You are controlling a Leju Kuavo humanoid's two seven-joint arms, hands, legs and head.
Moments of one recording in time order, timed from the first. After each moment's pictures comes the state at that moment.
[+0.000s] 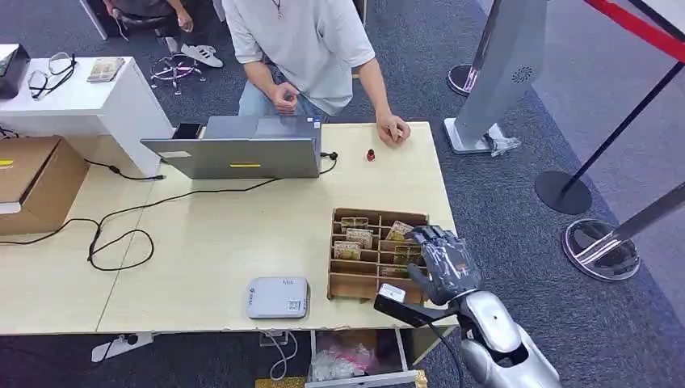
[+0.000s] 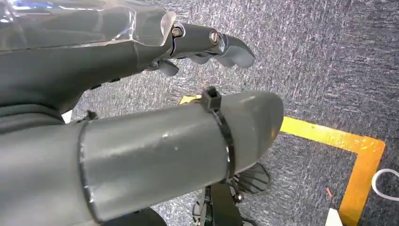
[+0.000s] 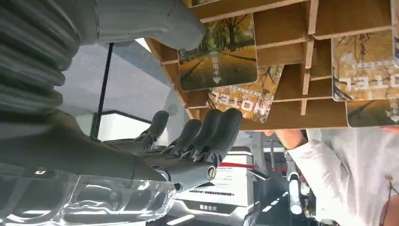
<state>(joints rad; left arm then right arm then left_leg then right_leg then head) -0.10 -0.21 1.22 -0.20 -1.04 0.27 -0.13 -0.11 -0.29 0.48 -1.36 1.20 -0.28 -0.12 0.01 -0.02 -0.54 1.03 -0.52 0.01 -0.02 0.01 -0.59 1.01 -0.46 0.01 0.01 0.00</state>
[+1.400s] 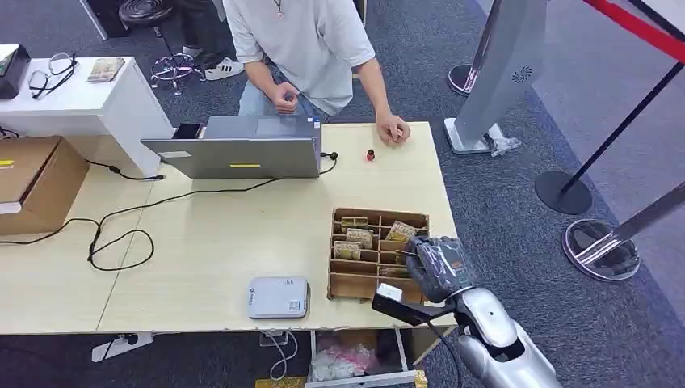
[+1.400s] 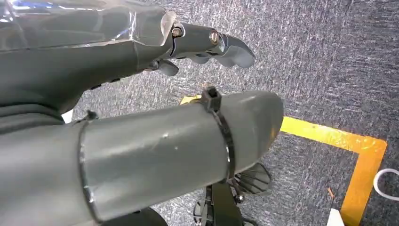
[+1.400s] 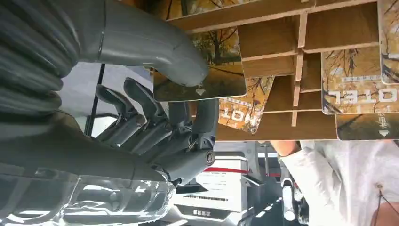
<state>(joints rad) -0.10 -0.21 1.22 -0.20 -1.05 0.27 -0.12 -0.14 -0.29 0.49 -1.32 1.19 -0.28 -0.13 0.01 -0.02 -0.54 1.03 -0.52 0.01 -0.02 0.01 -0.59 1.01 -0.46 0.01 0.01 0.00</state>
